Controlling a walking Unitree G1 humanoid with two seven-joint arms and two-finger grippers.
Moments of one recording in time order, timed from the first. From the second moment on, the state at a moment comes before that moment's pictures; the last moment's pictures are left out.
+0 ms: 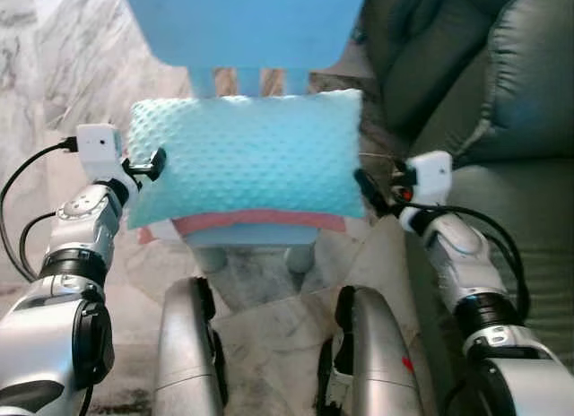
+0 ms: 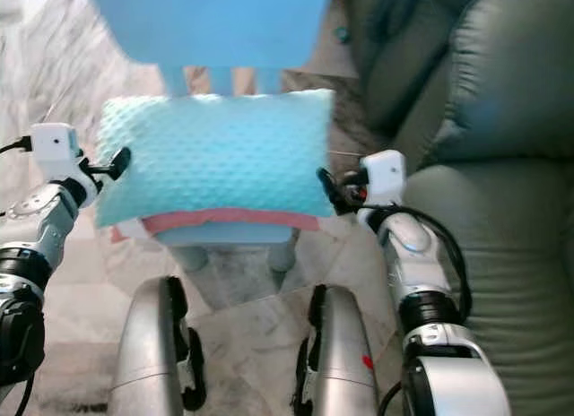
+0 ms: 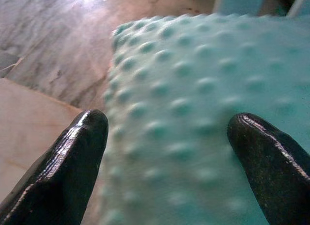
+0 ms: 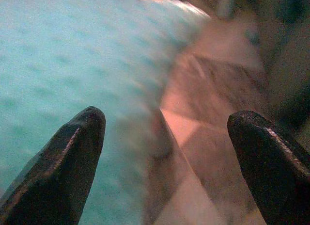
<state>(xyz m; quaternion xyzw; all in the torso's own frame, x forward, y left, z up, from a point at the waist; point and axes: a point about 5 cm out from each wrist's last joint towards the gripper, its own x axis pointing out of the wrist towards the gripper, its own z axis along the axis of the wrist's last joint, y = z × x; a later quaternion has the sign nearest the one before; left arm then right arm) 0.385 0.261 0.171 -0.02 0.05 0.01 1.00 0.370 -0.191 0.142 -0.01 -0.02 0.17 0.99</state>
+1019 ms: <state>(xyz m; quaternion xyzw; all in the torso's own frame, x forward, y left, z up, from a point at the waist) 0.386 0.255 0.156 -0.09 0.14 0.00 0.99 0.387 -0.207 0.151 0.18 0.05 0.16 0.97</state>
